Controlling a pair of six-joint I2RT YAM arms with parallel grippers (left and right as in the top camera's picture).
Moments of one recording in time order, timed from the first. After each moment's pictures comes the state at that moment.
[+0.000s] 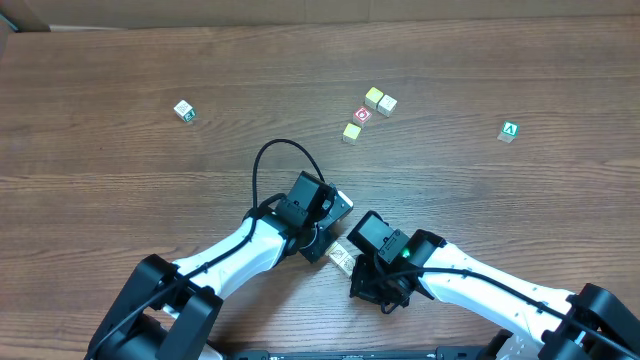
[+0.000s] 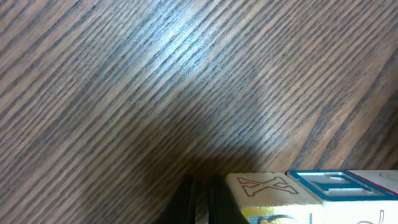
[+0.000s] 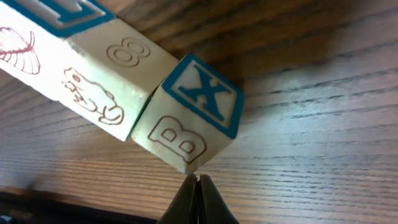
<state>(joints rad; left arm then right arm) -0.60 1.62 0.74 -0.33 0.11 0.19 0.86 1.49 0.74 -0.66 -0.32 1.13</state>
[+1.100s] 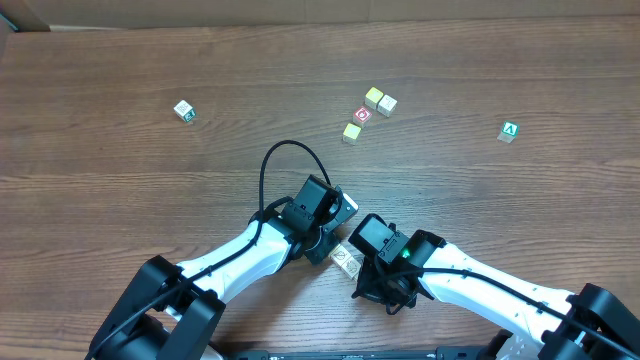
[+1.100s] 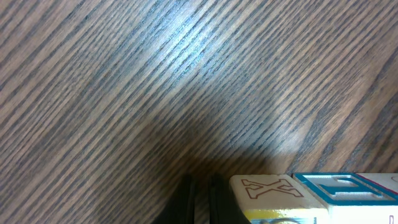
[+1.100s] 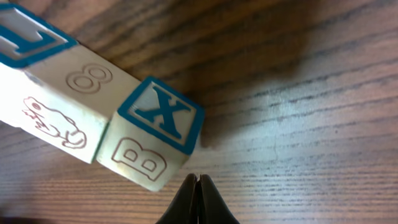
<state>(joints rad) -0.64 1.62 0.74 -0.32 0.06 0.18 0.86 1.49 0.74 -0.72 -0.23 1.14</state>
